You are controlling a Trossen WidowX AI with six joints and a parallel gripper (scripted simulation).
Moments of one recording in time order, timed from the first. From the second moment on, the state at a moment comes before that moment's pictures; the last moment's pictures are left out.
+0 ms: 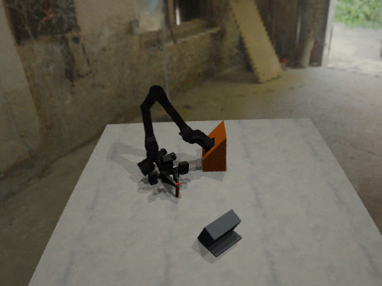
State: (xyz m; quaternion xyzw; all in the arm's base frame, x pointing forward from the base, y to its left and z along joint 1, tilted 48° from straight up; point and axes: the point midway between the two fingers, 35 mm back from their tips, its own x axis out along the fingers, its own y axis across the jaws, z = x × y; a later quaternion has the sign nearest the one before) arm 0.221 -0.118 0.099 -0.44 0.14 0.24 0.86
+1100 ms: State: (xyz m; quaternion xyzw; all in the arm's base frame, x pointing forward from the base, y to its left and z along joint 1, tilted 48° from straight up) arm 0.217 -0.123 0.102 -0.44 0.13 0.24 0.85
